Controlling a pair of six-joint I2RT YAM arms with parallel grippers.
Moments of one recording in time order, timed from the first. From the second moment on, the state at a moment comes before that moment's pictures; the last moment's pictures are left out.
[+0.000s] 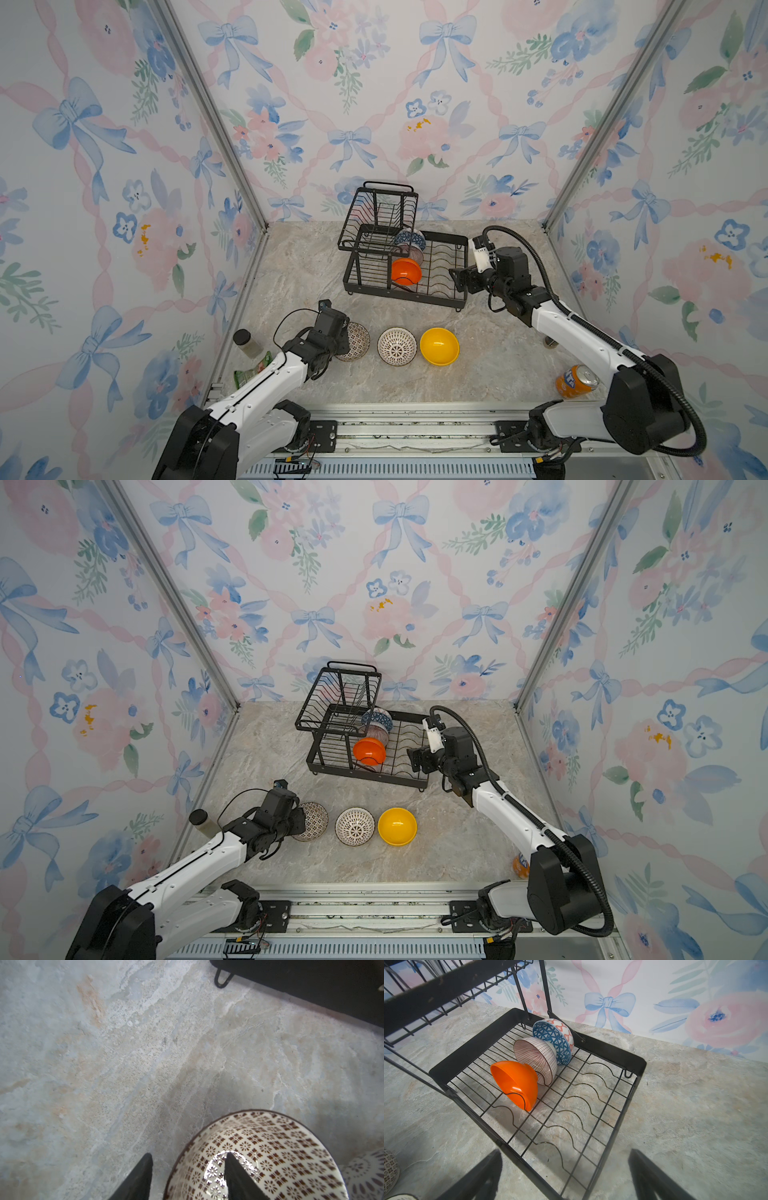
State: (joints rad) left arm -0.44 1.03 0.45 -0.40 -0.22 -0.52; right arm 0.34 1.36 0.94 -0.09 -0.10 0.02
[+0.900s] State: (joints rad) left arm -0.42 1.07 0.41 -0.30 -0.10 -0.53; right arm 0.32 1.42 0.95 -0.08 -0.15 0.03
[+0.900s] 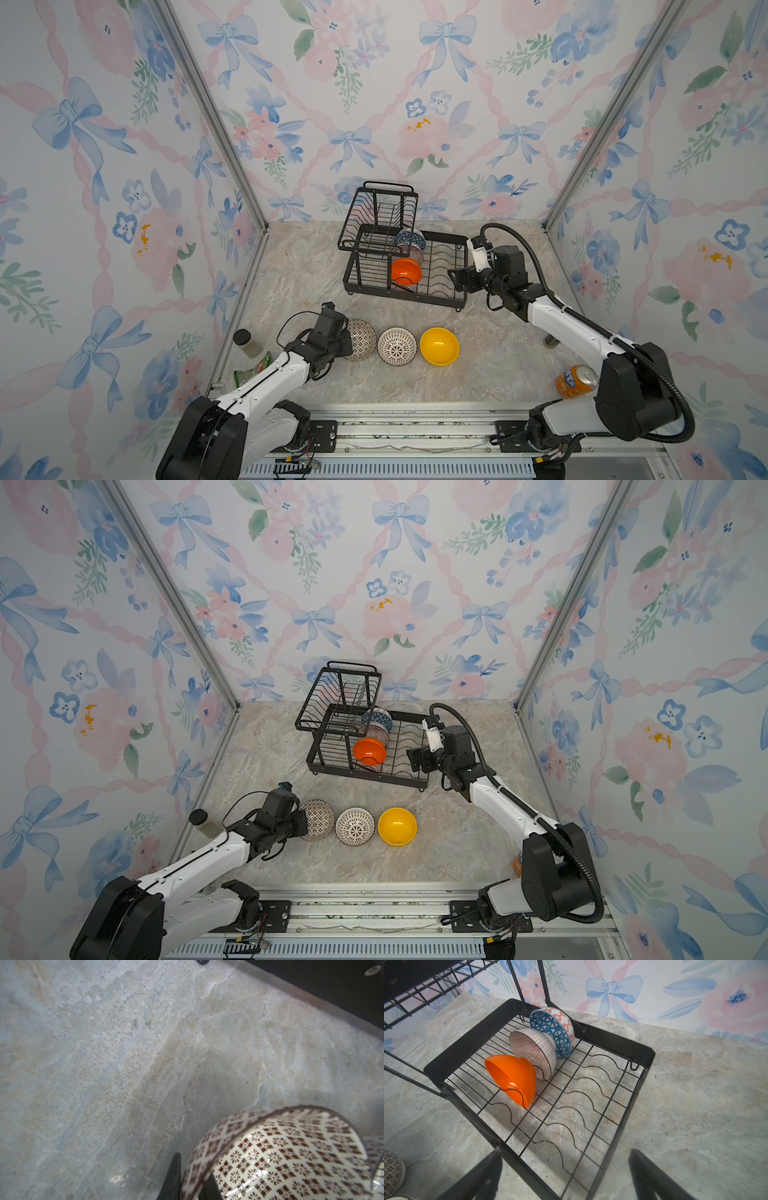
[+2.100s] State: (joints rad) left arm -0.42 0.93 0.39 -0.34 -0.08 -0.50; right arm 0.32 1.42 0.96 -0.08 -0.19 0.04
